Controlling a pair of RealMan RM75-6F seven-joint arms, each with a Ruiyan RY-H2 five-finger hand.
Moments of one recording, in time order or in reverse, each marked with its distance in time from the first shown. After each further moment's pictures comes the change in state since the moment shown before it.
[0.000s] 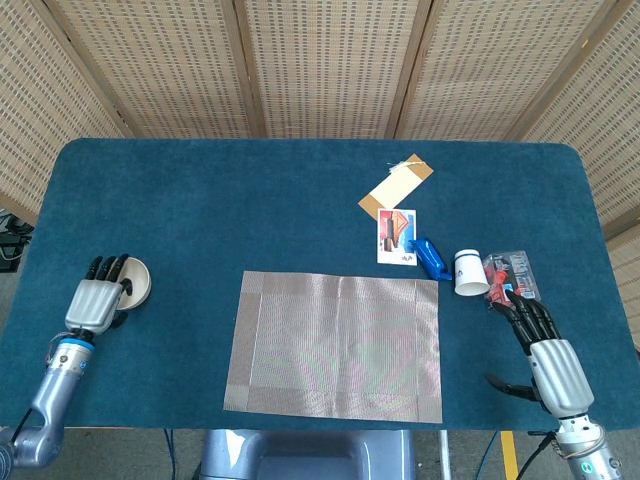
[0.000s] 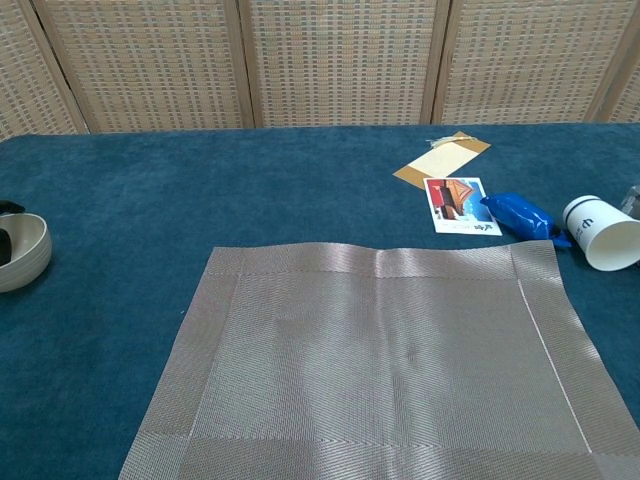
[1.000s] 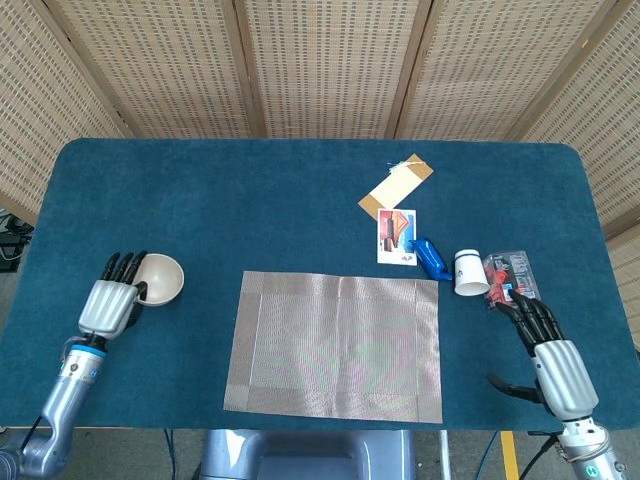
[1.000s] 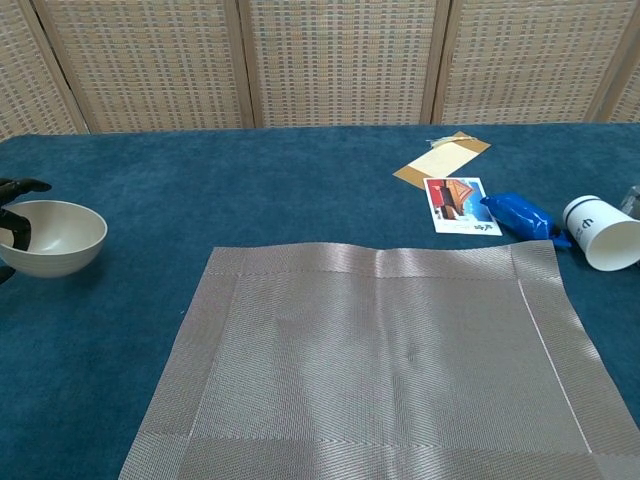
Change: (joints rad) left arm 0.019 -0.009 0.004 -0.070 0.121 0.142 0.010; right arm -0.007 0.015 -0.003 -0.009 -0.018 0.024 0.022
